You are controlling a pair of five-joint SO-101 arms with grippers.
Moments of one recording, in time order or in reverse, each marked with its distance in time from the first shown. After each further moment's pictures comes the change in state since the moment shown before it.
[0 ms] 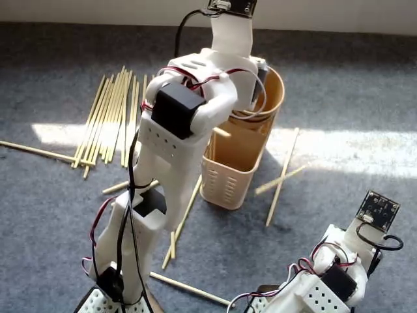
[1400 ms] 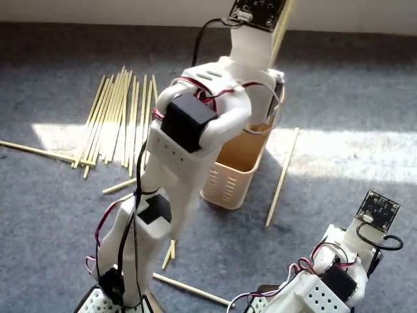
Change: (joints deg) left arm 3.5 -1.0 0.0 0.0 0.0; right arm 0.0 0.0 0.0 0.0 0.0
